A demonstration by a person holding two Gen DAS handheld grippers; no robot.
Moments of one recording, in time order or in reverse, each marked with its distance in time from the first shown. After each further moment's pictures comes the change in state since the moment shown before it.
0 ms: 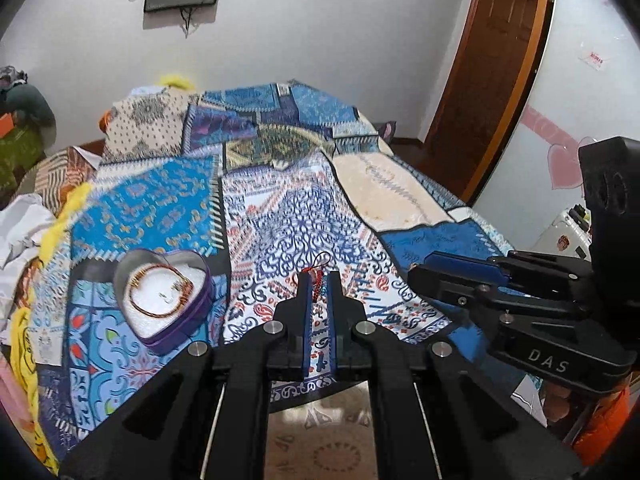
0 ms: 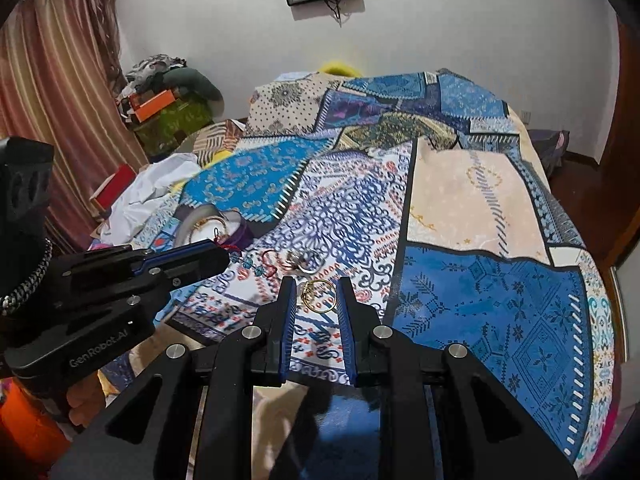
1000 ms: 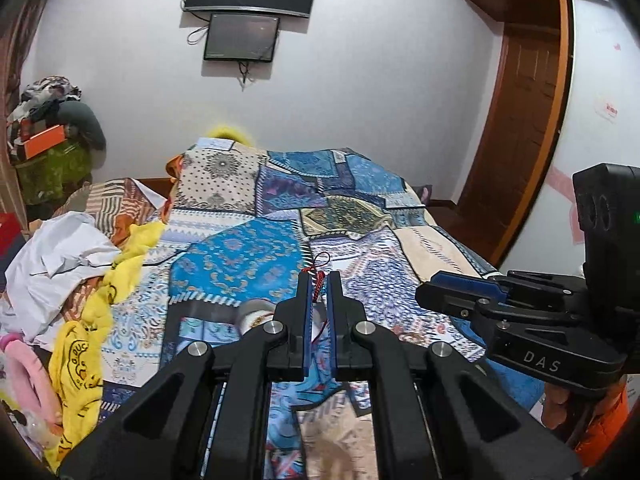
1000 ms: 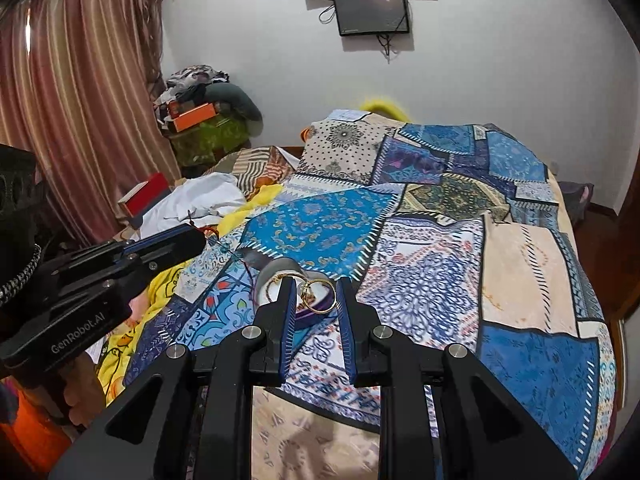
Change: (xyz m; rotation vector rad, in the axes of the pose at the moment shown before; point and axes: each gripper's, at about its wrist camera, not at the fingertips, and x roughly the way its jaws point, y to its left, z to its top) left arm -0.090 0.083 0.010 -0.074 -0.214 0.120; right arm 0.005 0.087 0.041 -0.116 -0.083 0.064
